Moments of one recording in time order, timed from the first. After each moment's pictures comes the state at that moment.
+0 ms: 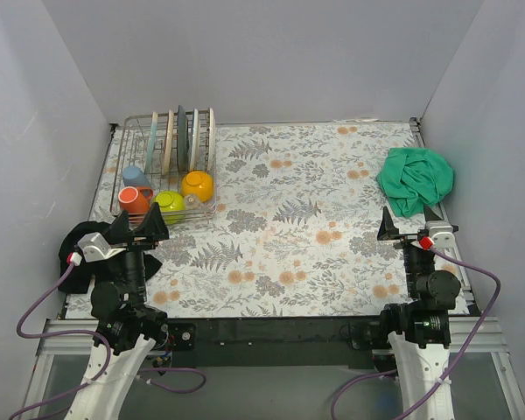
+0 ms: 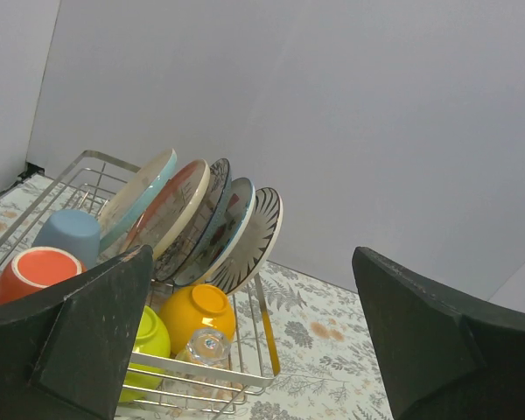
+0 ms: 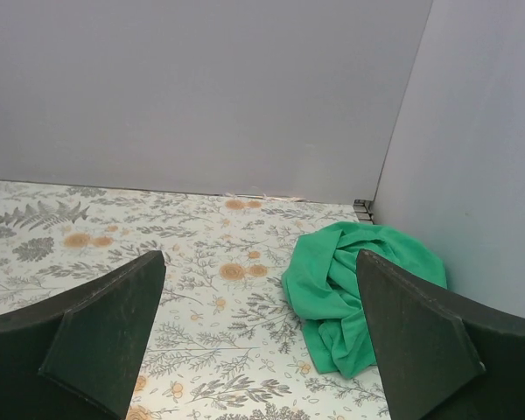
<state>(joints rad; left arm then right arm) -0.35 0.01 0.29 0.18 -0.44 -0.31 0.04 0.01 0.26 0.07 -0.03 -0.07</state>
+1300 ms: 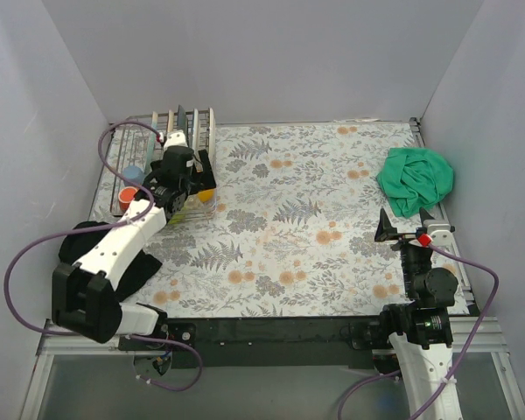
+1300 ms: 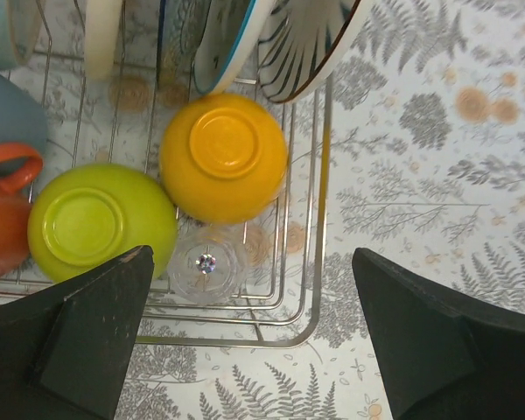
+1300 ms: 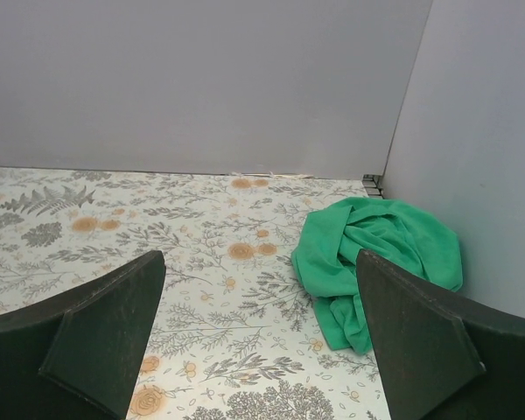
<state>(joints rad) -0.35 1.30 1.06 -0.33 -0.34 -0.41 0.11 0.01 0.26 0.01 0.06 -0.06</state>
